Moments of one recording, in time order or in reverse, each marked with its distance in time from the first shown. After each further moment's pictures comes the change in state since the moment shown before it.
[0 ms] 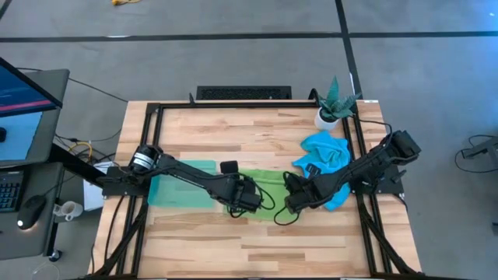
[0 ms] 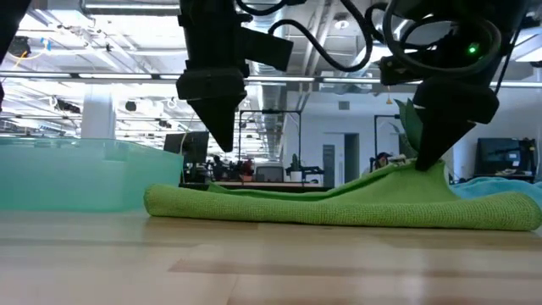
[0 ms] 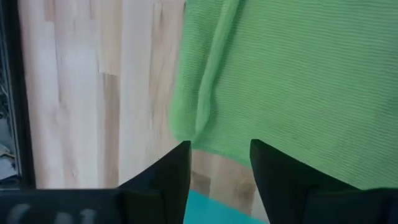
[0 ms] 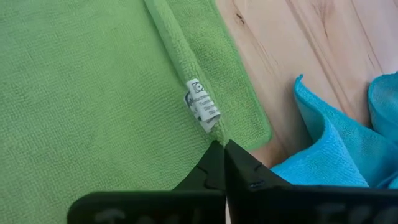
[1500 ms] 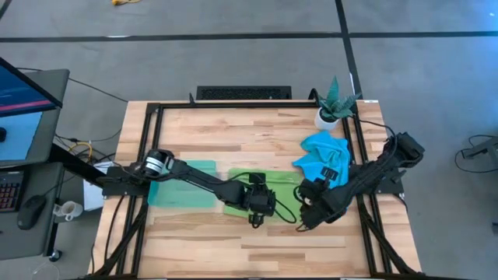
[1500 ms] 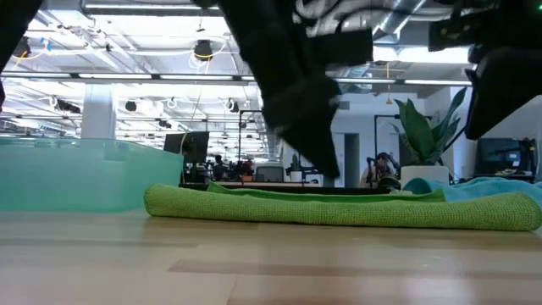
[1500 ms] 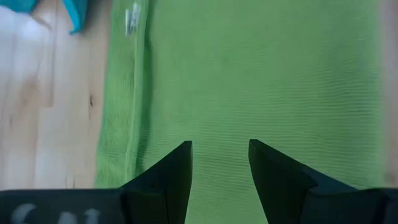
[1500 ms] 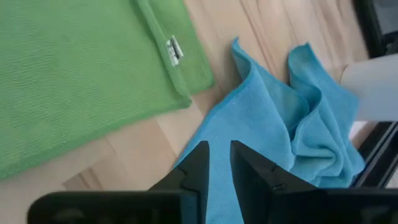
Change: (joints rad) left arm 0.017 0.125 0.000 0.604 0.100 0.338; right arm 0.193 -0.012 0.097 -0.413 0.079 0.234
